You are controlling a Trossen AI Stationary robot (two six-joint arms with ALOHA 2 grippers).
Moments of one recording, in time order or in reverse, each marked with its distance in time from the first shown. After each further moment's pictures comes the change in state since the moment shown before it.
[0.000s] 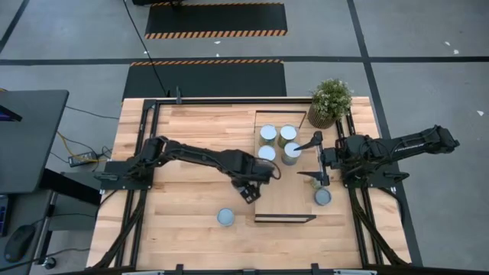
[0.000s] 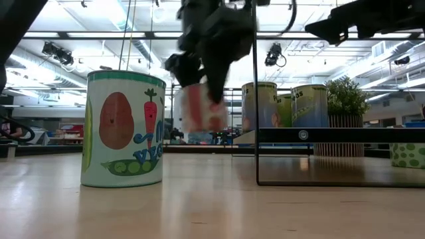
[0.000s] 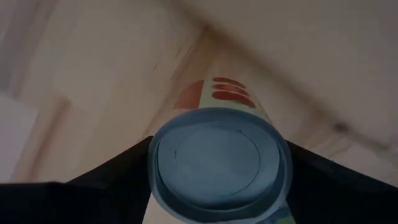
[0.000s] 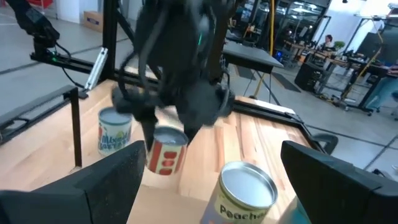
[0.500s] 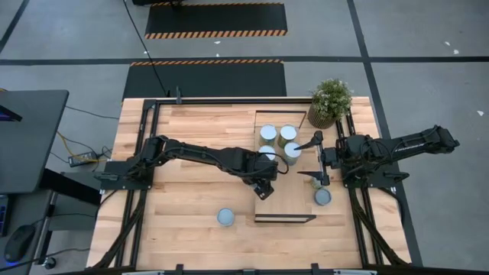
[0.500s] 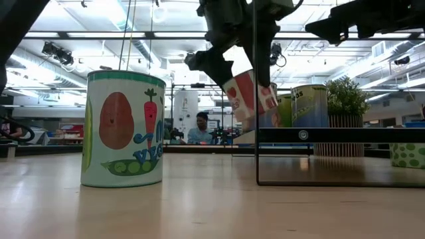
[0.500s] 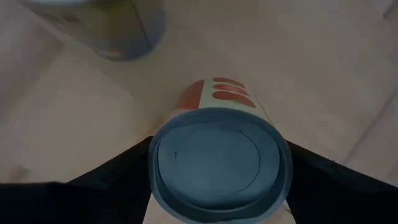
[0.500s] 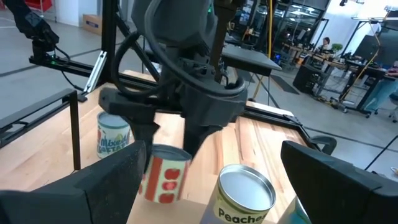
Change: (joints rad) left arm 0.020 0.000 0.042 0.217 -0.063 -0.071; right arm 0.000 -0.006 0.000 0.000 0.007 0.000
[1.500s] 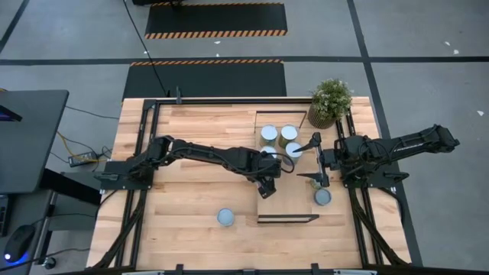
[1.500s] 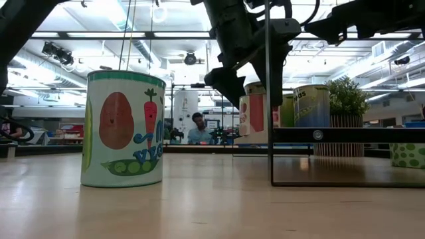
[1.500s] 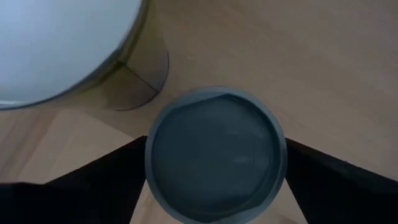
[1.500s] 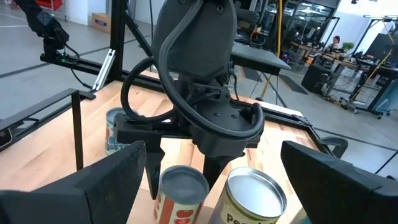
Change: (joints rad) left arm 0.026 0.058 -0.007 0.103 -0.034 0.182; right arm 0.001 0.028 0.000 0.016 -0.027 0.000
